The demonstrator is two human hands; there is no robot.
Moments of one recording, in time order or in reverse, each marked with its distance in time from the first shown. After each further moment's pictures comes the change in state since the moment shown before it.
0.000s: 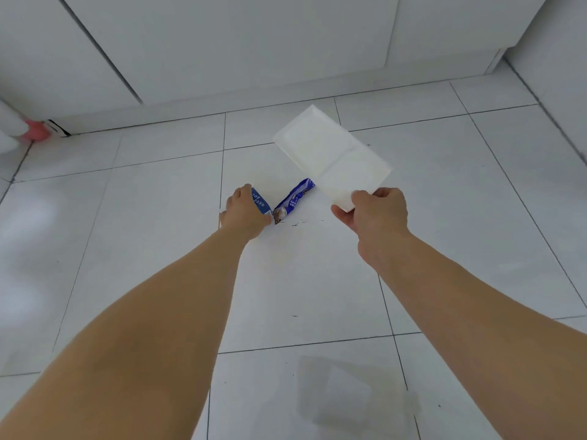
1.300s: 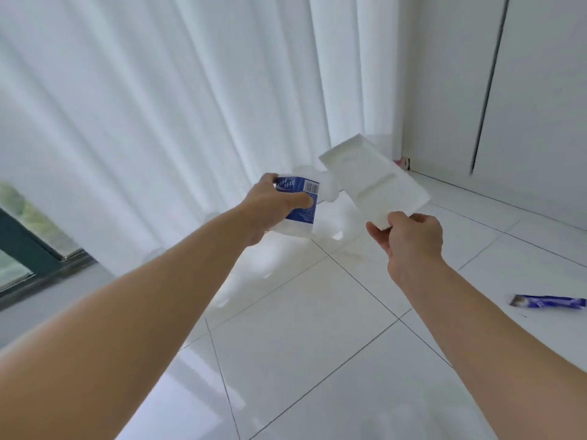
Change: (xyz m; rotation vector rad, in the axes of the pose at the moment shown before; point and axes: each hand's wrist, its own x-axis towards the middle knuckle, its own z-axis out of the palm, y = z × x) left_hand -0.481 -0.040 -0.253 -0.831 0.757 -0.545; right_hand -0.326 -0.009 0.027 -0.214 -0.942 0.112
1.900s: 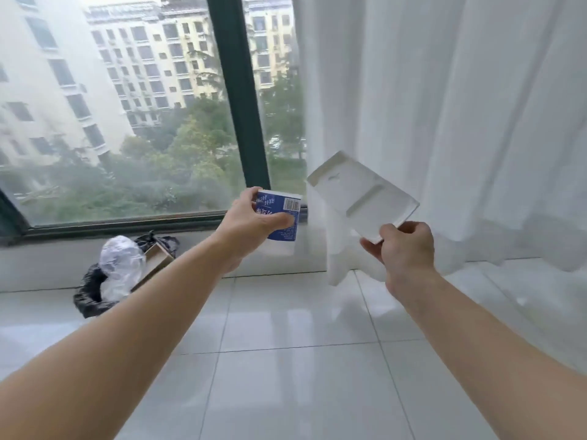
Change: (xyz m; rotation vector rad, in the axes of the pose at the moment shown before) left_hand -0.138 -0.234 -0.436 -0.178 0.539 -0.009; right_hand -0.254 0.245 0.321 -0.390 -0.502 -0.032
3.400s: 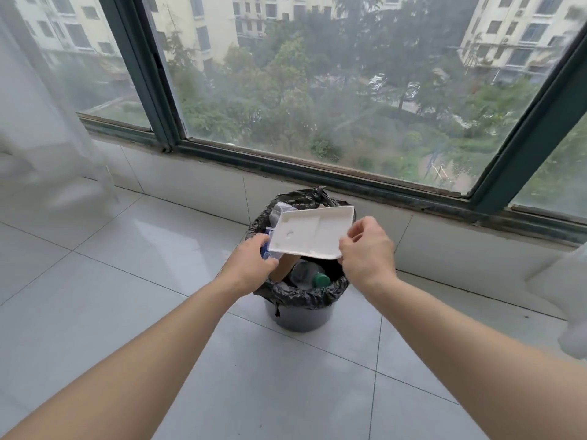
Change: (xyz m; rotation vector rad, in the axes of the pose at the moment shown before) left_hand 0.075 -0.326 -0.350 0.473 0.201 -0.378; right_hand -0.080 0.247 0.430 -0.864 -0.569 -0.197
